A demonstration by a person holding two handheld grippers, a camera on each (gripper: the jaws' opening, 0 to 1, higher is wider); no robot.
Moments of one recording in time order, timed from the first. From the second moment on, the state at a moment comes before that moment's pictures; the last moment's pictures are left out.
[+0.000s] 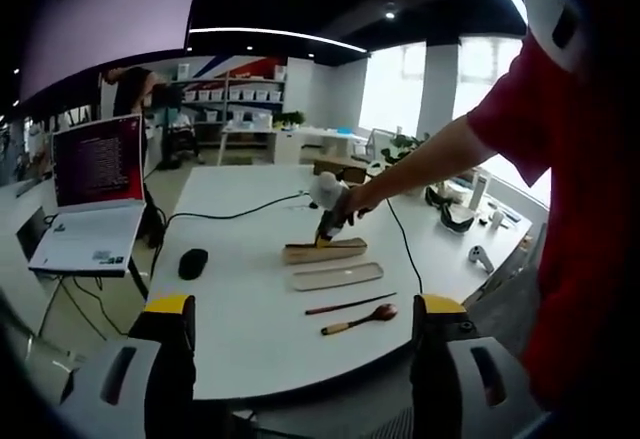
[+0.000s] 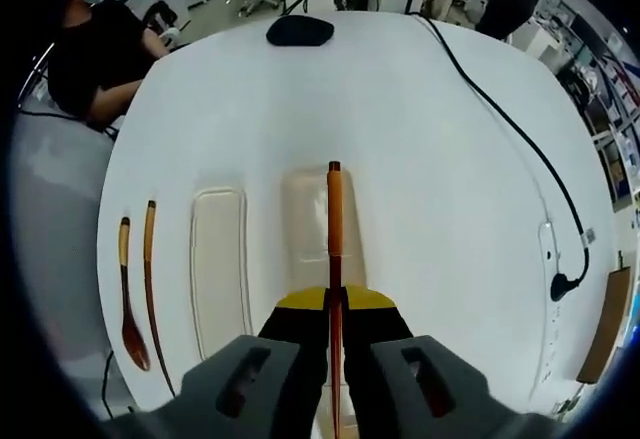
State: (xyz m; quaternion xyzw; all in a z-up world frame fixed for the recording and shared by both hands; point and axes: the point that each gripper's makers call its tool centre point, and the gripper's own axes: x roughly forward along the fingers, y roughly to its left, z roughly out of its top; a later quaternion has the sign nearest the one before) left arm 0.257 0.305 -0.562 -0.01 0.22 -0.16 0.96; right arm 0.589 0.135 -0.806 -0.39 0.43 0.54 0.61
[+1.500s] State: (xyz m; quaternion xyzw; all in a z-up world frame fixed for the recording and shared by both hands) left arm 0.263 0.296 -0.552 -0.01 0.22 -0.17 0.96; right arm 0.596 0.128 -0.793 -0.39 0.42 0.52 0.63
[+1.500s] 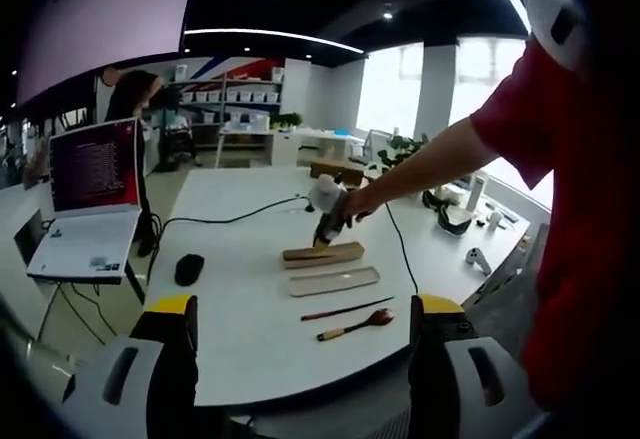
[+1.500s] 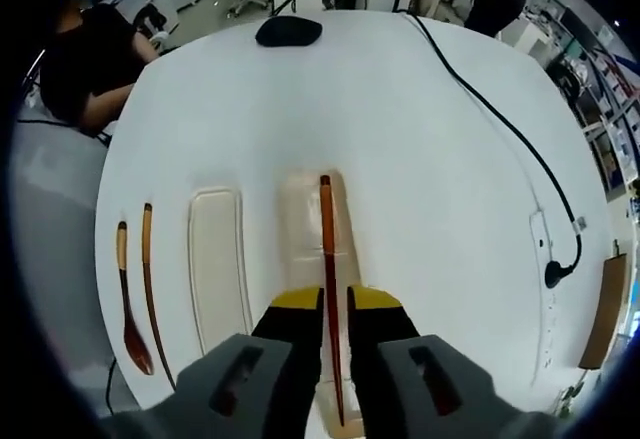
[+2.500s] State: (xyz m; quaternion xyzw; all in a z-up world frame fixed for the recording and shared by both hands) left arm 0.242 0.292 -0.533 -0.03 0.20 -0.18 0.96; right arm 0.537 0.120 -0.716 -0.42 0.37 0.52 0.64
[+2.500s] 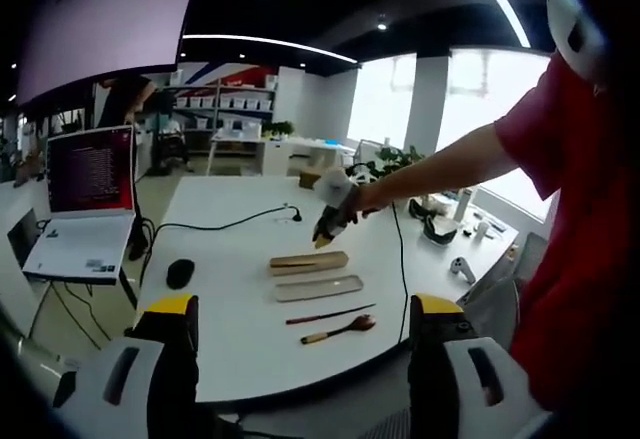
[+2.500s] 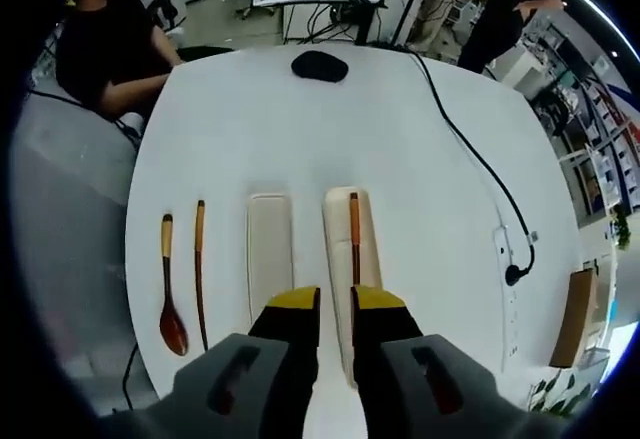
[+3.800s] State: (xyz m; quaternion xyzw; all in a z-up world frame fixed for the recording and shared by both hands) left arm 0.240 0.292 -0.537 0.00 0.18 -0.20 0.96; right arm 0.477 0.129 -0.724 -0.41 0.37 0.54 0.63
